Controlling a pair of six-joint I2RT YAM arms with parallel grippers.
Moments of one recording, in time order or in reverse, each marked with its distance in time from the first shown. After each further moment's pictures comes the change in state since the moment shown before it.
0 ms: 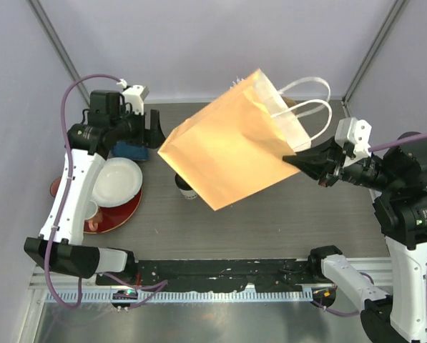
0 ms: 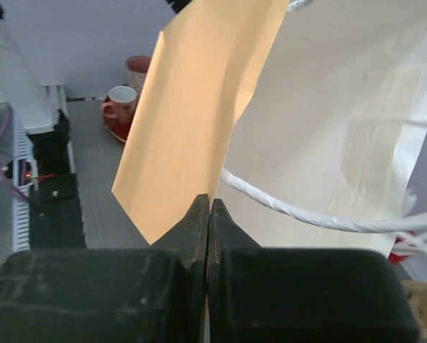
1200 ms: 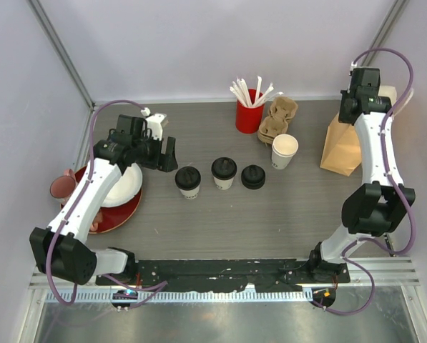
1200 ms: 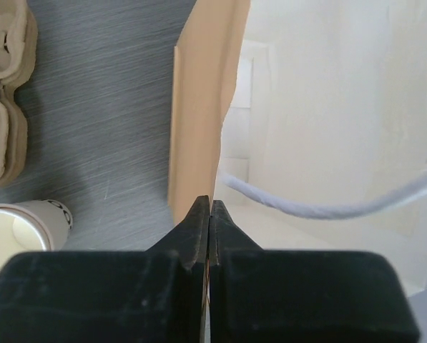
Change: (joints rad) left arm -0.091 -0.031 -0.307 0.126 -0.014 -0.006; right arm -0.327 0.818 0.172 -0.101 1.199 0.218
